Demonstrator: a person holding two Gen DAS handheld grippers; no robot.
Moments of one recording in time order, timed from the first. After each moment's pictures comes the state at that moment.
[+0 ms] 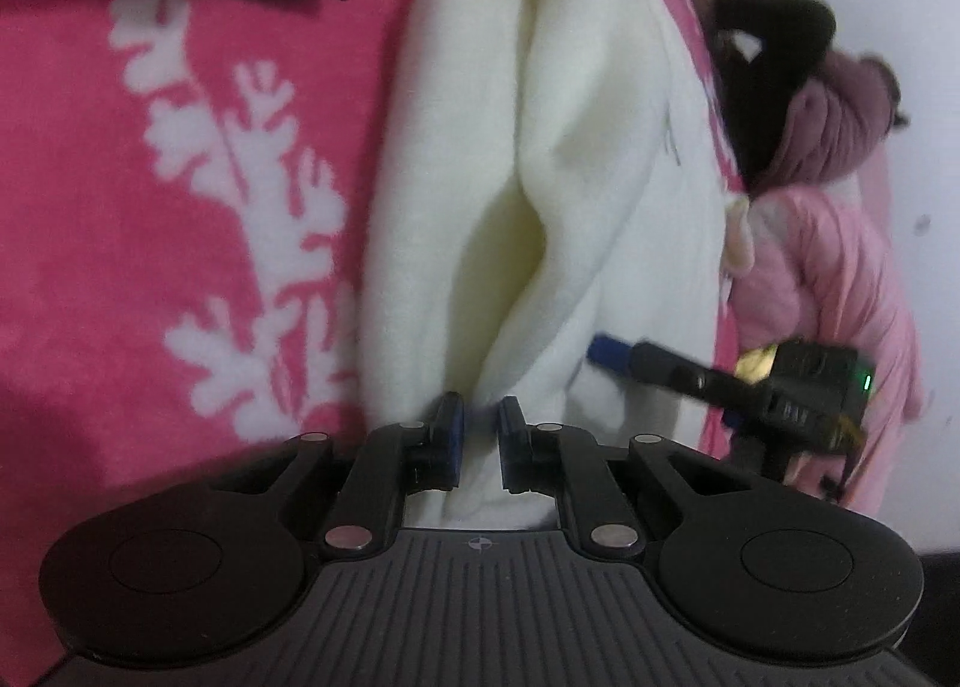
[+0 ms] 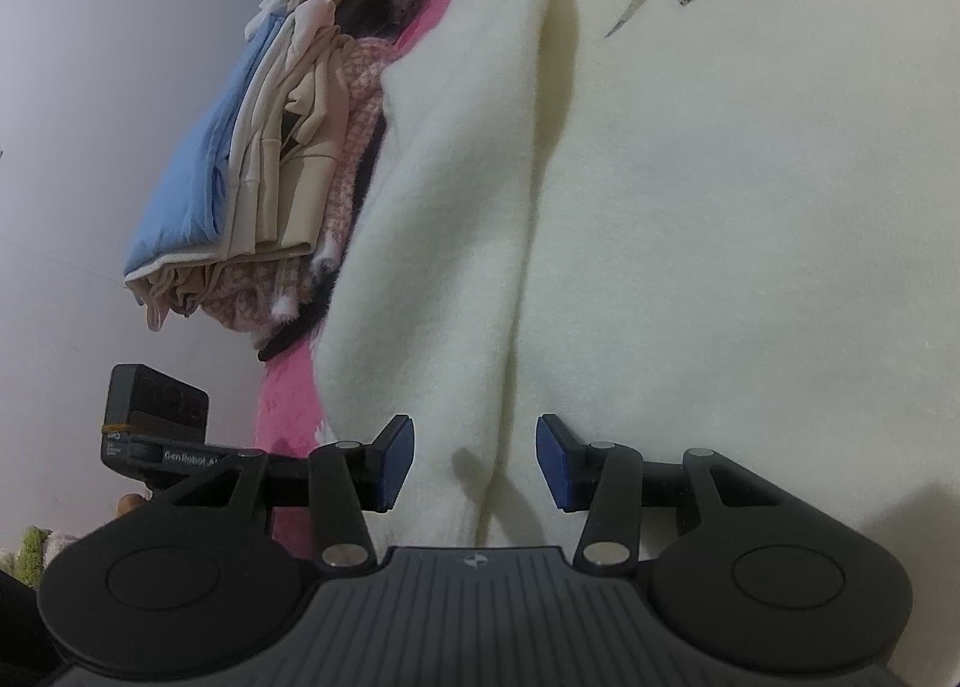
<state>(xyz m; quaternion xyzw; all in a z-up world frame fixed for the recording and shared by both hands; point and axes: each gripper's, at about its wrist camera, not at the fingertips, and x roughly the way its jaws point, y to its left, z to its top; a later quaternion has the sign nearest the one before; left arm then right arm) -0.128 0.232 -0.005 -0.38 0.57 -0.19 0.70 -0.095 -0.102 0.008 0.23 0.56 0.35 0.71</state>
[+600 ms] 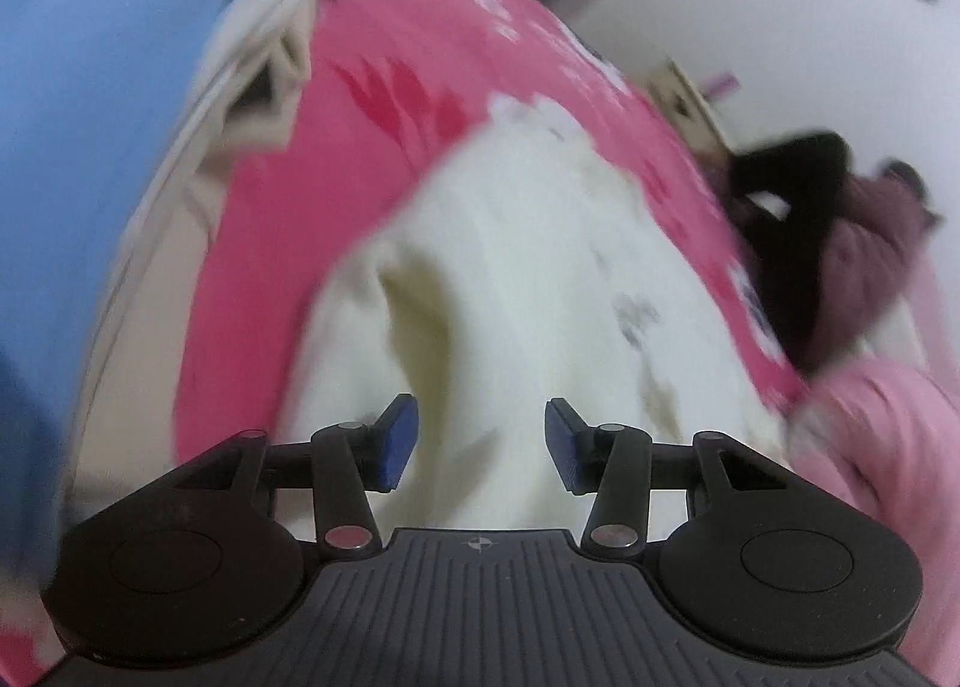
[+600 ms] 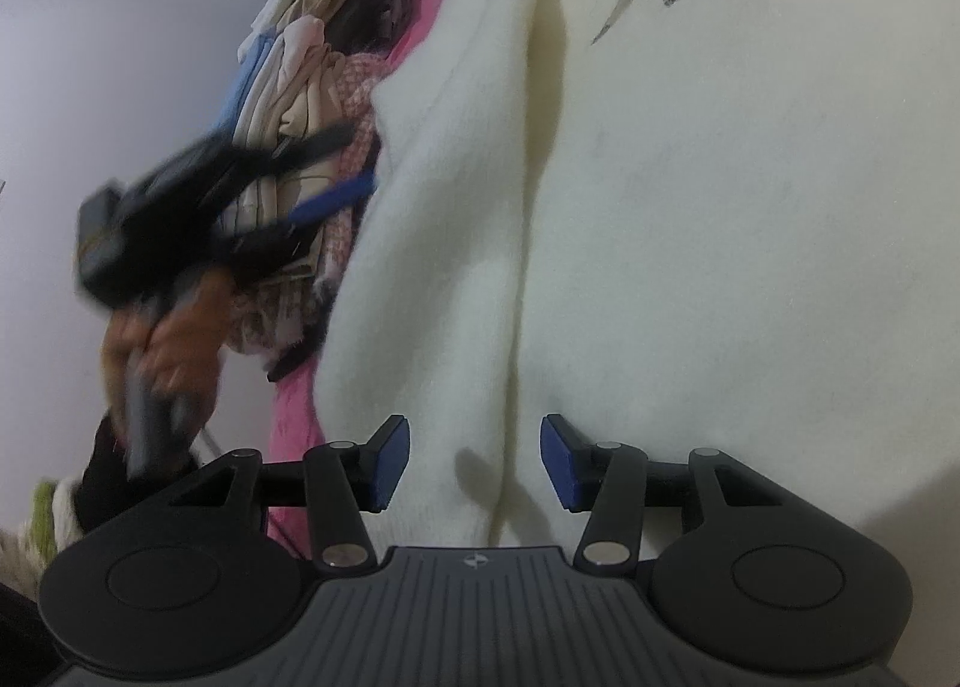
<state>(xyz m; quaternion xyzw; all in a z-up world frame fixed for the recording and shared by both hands) -0.013 0.230 0.046 -0.34 0.42 -0.07 0.84 -0.086 -0.104 0.001 0.26 0.57 0.35 0.70</state>
